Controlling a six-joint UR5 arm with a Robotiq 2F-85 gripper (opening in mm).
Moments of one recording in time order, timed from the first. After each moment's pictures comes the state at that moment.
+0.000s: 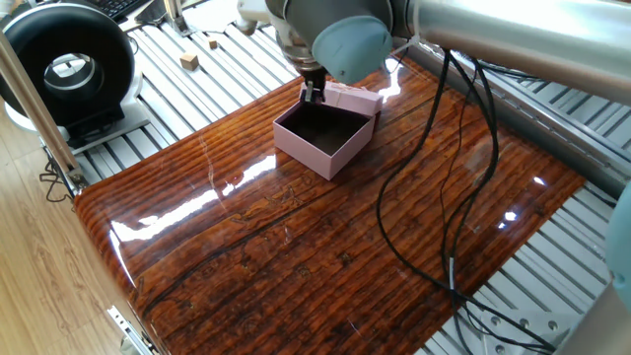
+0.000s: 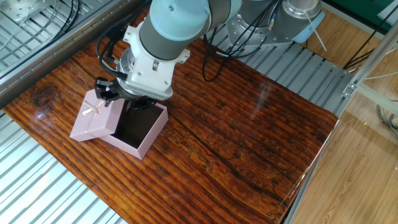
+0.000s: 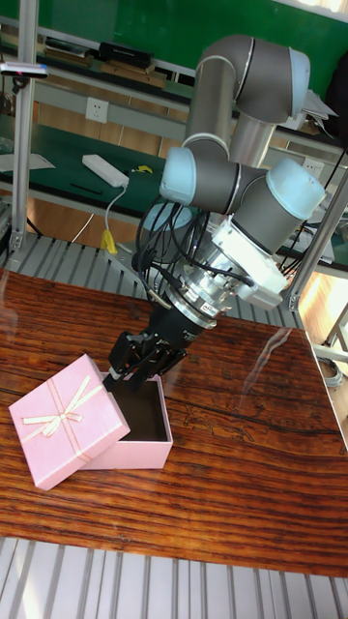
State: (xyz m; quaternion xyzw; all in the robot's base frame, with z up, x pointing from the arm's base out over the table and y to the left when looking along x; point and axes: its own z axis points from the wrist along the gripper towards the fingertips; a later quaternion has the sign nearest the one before) arm 0.598 -0.055 0.118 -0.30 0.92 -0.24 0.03
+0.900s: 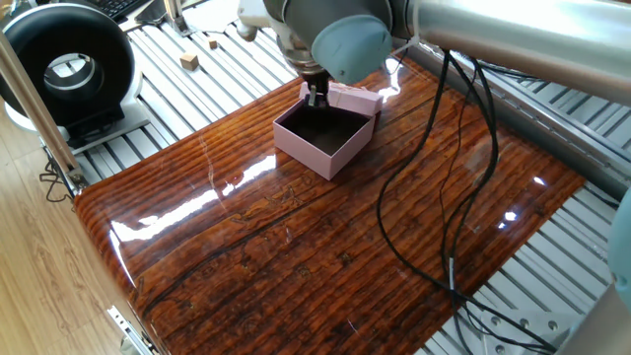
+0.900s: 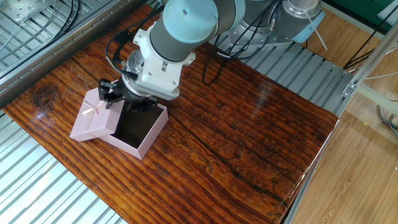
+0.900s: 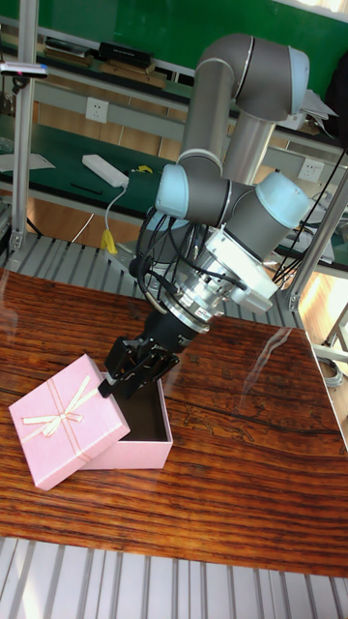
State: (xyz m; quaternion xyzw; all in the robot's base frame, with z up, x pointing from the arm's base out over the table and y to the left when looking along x) arm 0.596 -0.061 0.097 -0.30 0.92 -0.26 0.06
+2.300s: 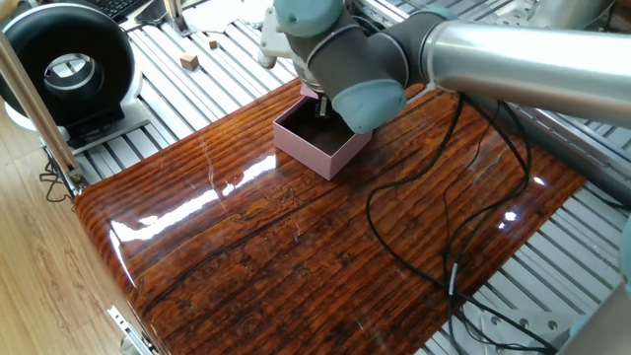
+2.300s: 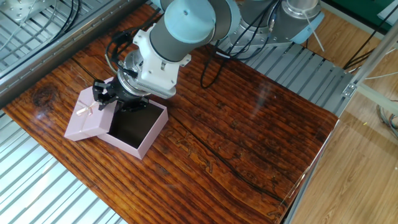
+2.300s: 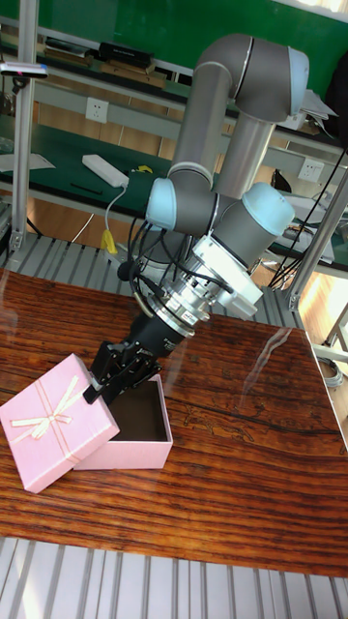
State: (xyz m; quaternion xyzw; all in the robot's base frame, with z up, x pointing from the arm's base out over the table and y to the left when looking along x) arm 0.605 -0.087 0.094 -0.29 0.91 -0.29 0.07
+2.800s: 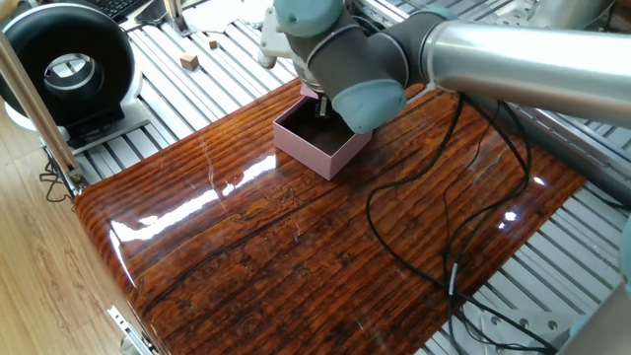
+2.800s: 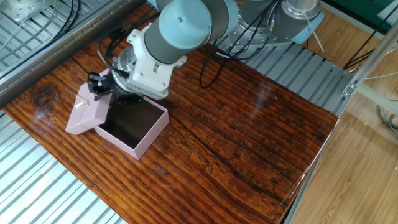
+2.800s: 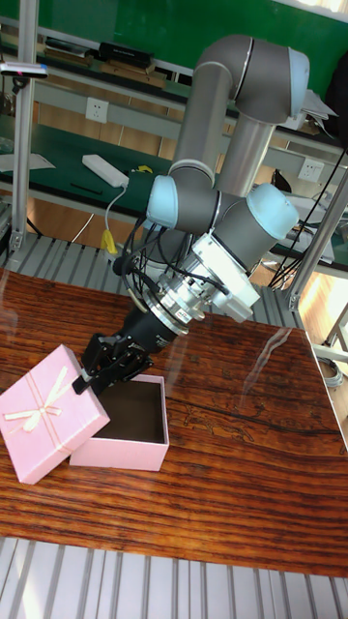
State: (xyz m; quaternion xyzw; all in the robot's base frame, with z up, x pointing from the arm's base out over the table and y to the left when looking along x) arm 0.603 -0.109 0.106 -0.28 0.91 -0.31 0.05
